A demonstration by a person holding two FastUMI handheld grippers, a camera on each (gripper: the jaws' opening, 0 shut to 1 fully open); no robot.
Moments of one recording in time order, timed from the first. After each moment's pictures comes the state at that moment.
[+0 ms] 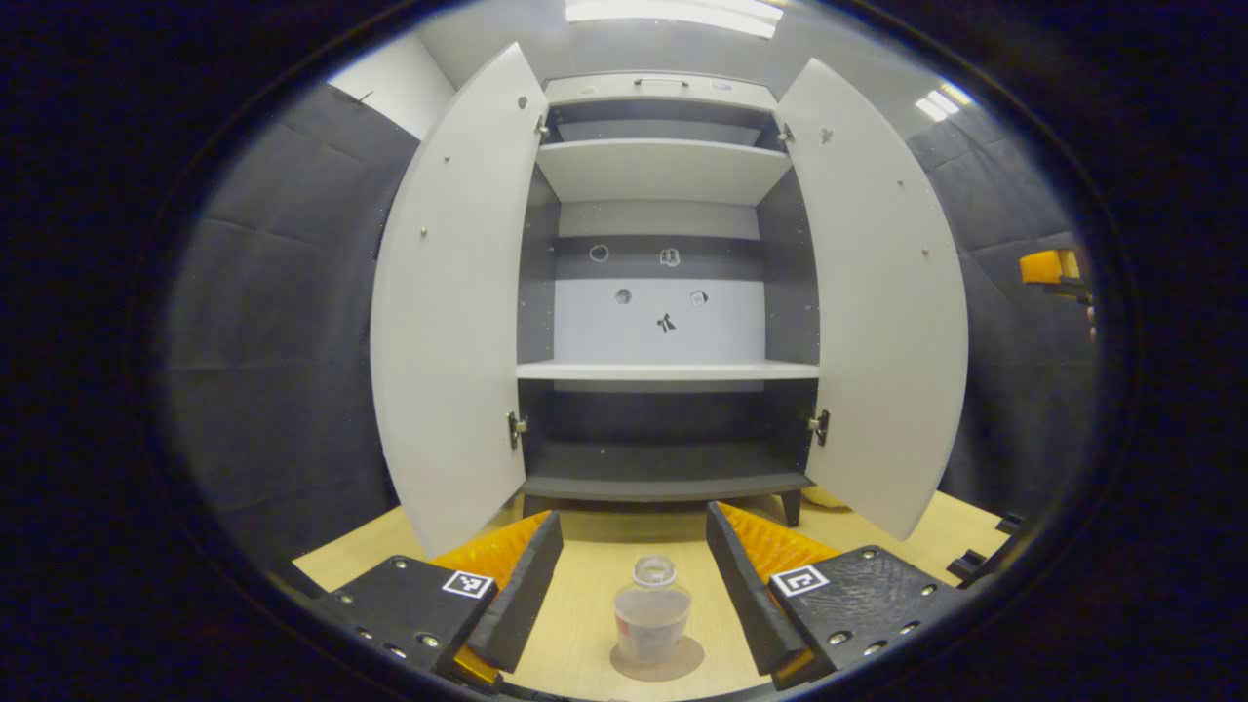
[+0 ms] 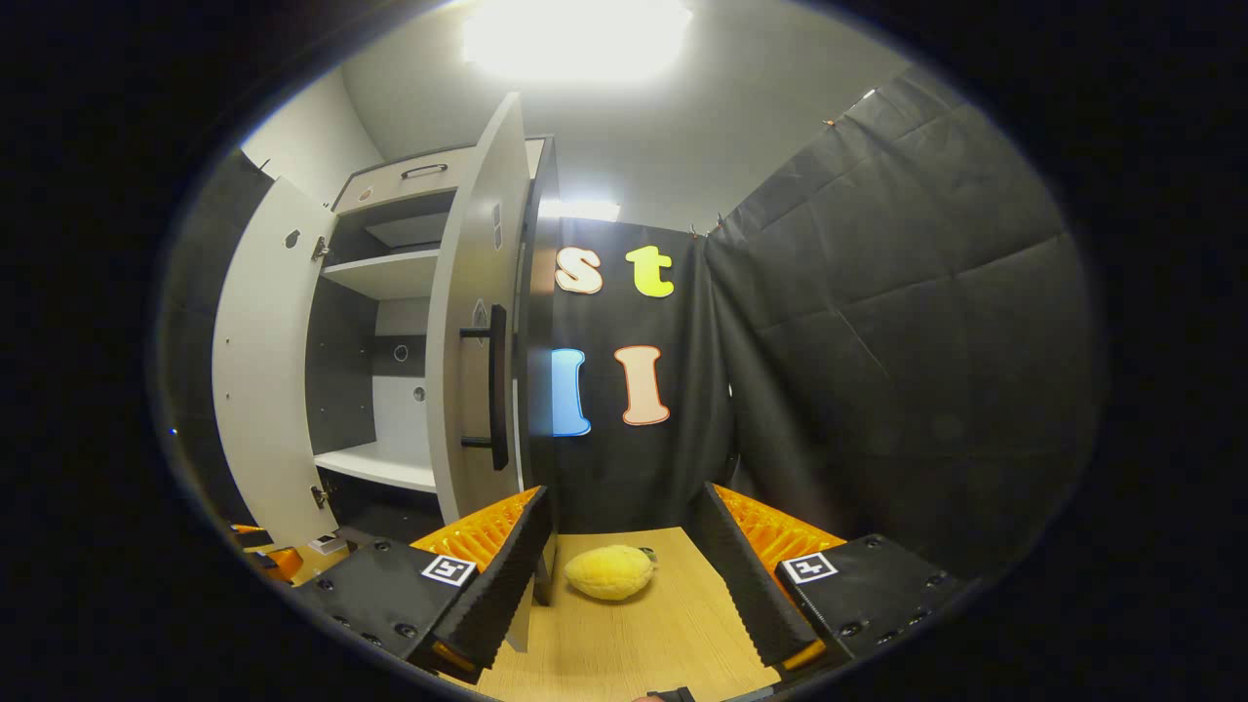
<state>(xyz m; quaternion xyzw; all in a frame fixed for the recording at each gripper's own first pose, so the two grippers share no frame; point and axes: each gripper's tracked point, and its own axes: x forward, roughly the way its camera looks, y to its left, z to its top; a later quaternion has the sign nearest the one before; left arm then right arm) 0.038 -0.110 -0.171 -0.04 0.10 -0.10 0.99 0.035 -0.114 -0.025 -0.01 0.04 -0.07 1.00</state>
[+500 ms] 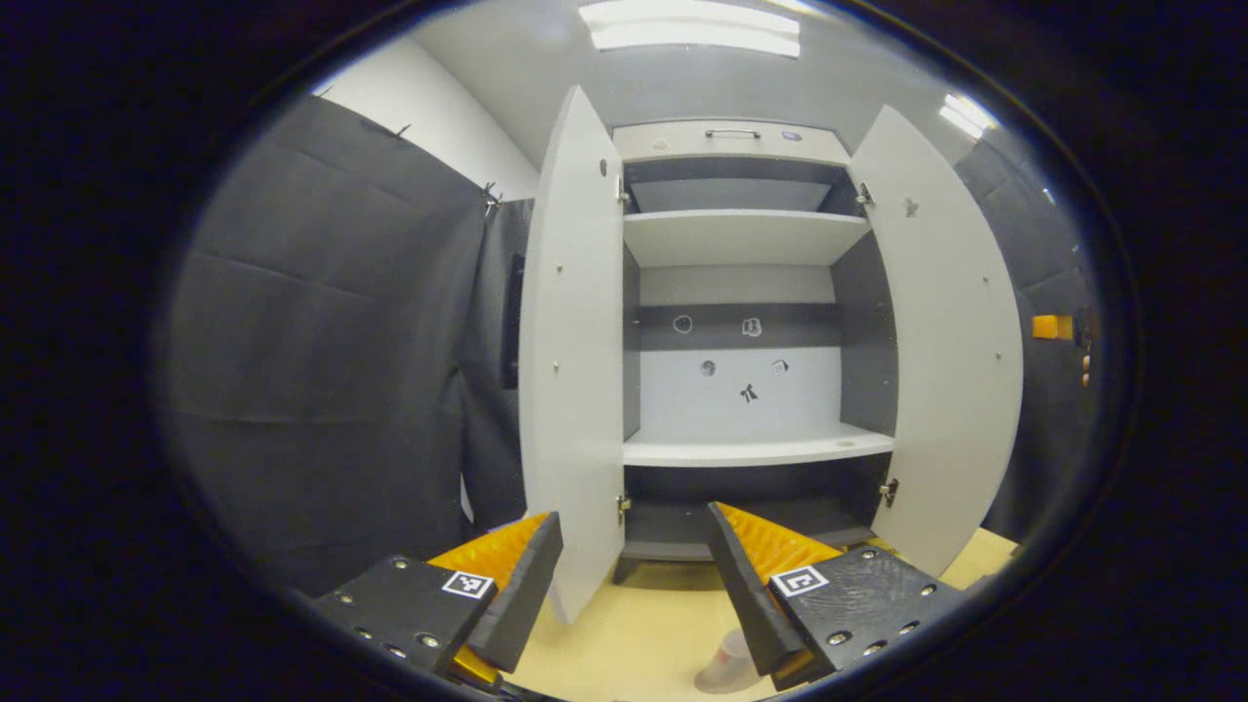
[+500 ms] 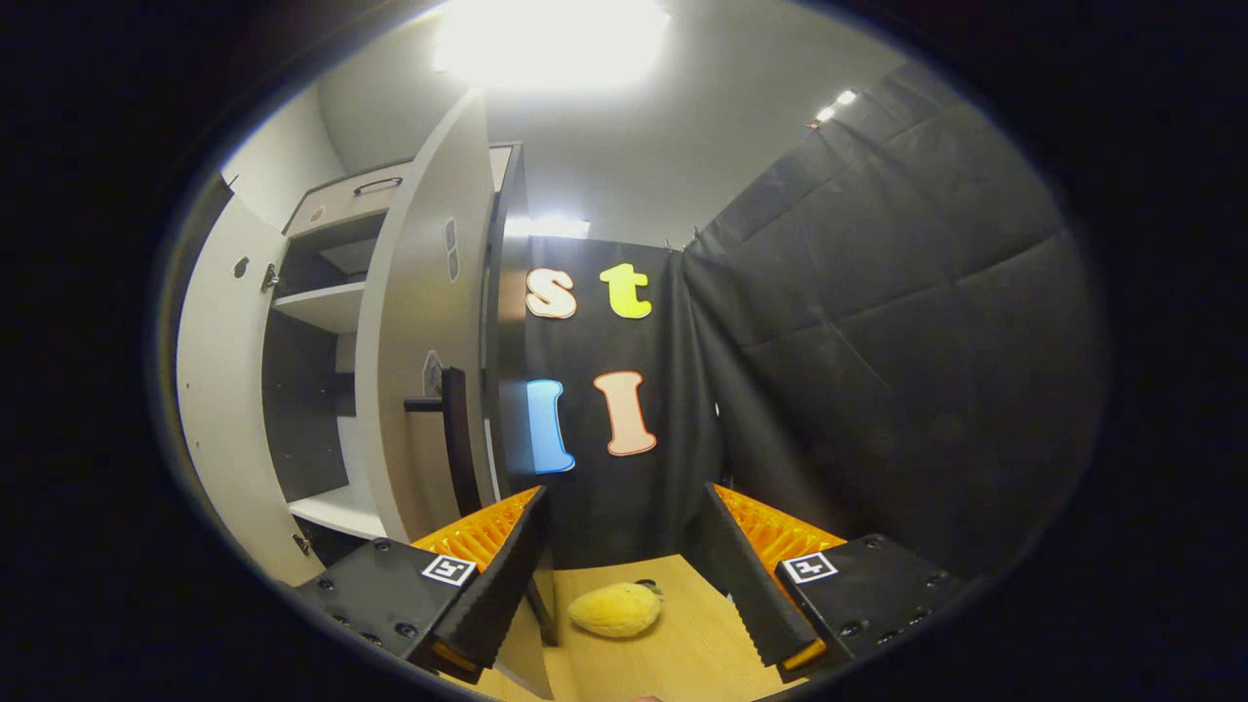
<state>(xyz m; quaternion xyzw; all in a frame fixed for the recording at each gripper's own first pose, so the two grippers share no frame) 0.056 0.010 -0.077 -0.02 0.06 0.00 1.00 0.106 -0.110 0.014 0.01 0.01 -0.12 0.99</state>
